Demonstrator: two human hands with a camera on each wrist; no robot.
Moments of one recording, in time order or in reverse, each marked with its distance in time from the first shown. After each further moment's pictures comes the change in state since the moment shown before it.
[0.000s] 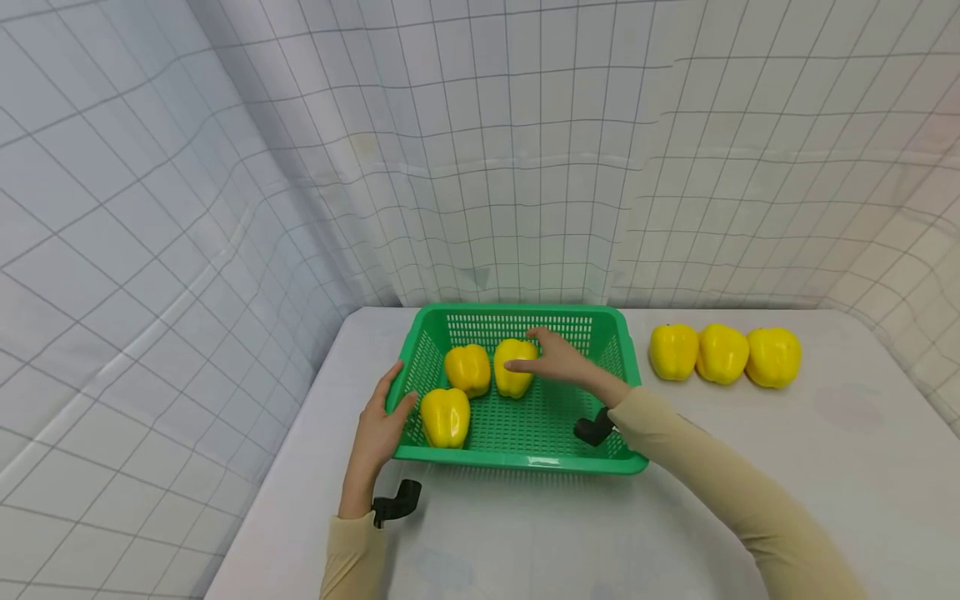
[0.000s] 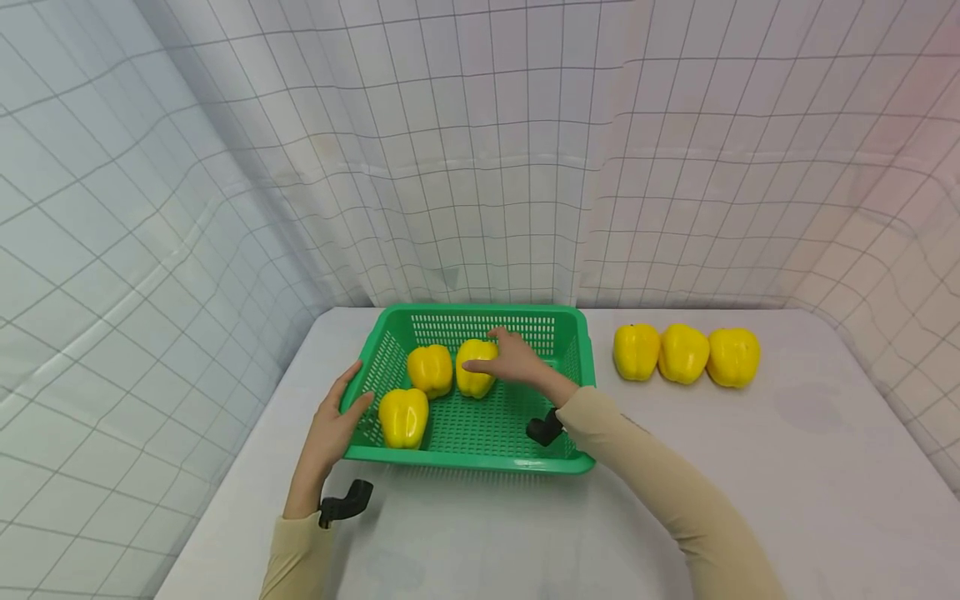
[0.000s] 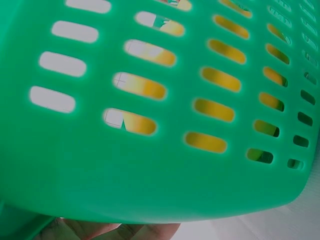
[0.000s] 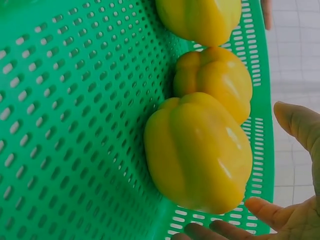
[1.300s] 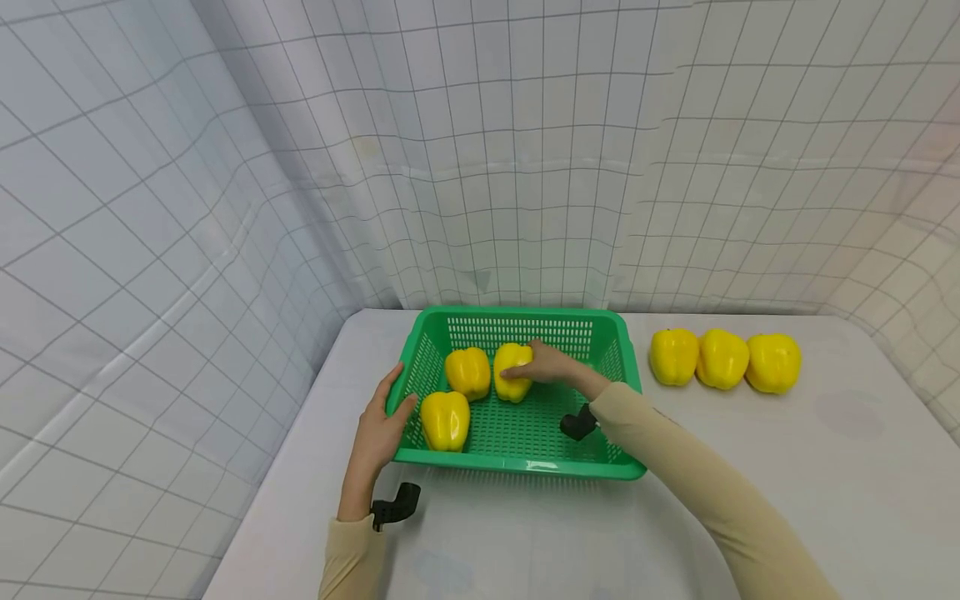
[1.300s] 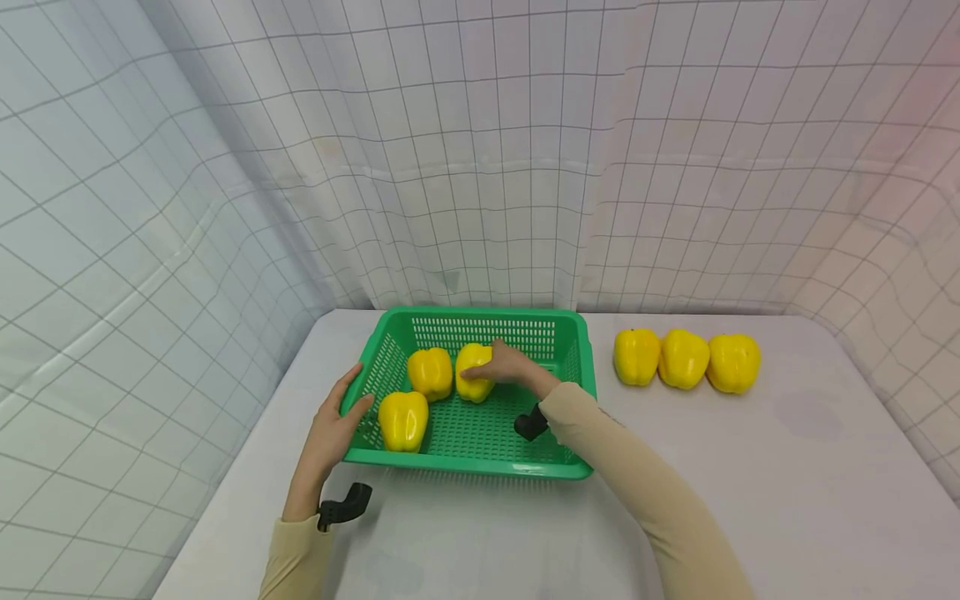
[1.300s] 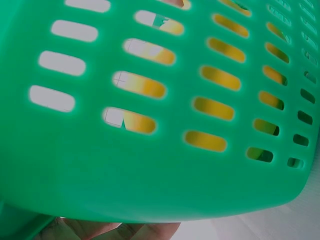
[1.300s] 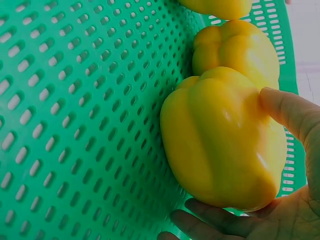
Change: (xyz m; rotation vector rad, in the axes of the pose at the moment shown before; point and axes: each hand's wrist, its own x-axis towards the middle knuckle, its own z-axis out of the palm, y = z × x) left_hand -0.002 0.000 0.001 0.015 0.020 0.017; right_hand 0.020 0.005 0.009 0.061 -0.147 0.167
